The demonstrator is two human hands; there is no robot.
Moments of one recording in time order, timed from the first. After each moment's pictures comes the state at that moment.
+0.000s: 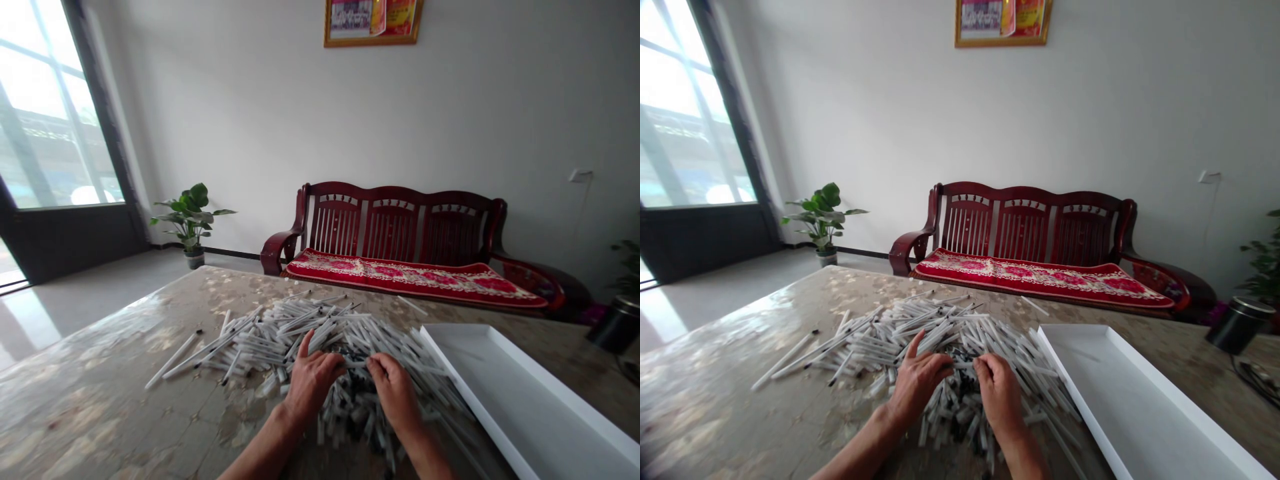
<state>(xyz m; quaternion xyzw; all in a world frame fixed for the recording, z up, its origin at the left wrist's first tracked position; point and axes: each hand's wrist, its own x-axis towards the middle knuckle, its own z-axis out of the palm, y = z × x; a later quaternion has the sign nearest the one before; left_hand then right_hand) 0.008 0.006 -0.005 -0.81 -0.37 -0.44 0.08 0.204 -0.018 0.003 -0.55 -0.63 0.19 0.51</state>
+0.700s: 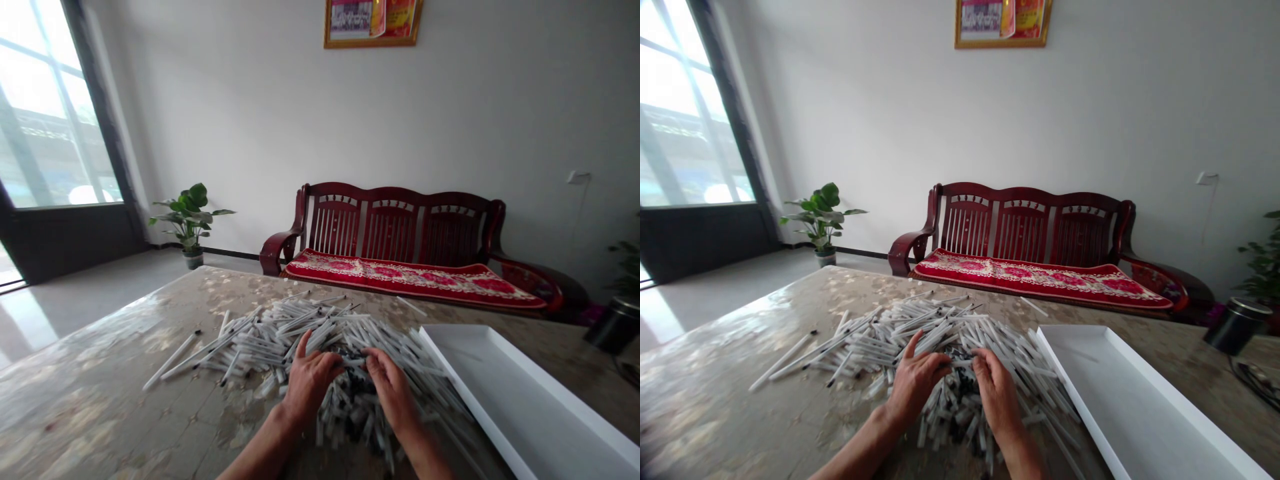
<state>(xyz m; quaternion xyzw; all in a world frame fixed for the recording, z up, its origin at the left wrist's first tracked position) 0.007 0.005 -0.003 -0.81 -0.38 -0.44 0.09 0.203 -0.019 0.001 -0.53 -0.60 0.27 0.53</state>
